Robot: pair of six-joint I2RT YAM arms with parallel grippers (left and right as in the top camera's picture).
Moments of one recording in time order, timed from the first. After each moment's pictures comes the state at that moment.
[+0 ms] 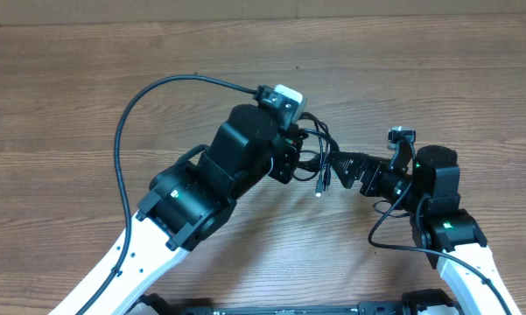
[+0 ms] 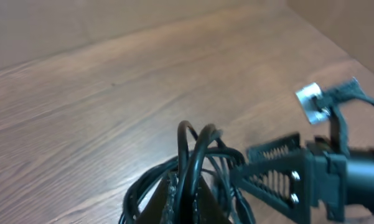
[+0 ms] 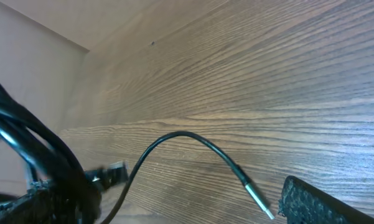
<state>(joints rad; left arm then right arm) -0.74 1.26 1.34 -0.61 -0.09 -0.25 0.11 1.00 0.54 -0.15 -0.53 0.52</state>
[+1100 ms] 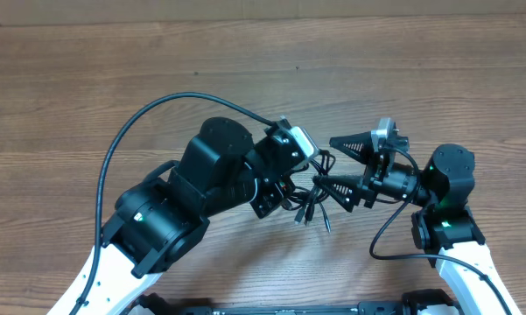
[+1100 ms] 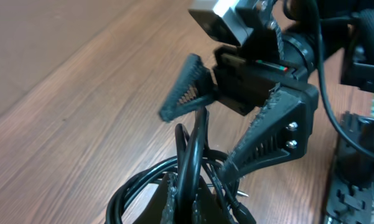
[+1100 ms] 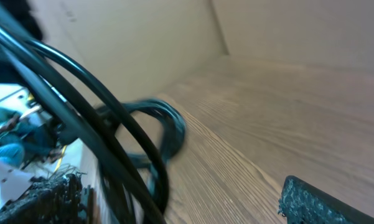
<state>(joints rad) -0.73 1.17 1.35 -0.77 0.26 0.19 0.10 1.02 0.52 0.35 -1.10 0.23</state>
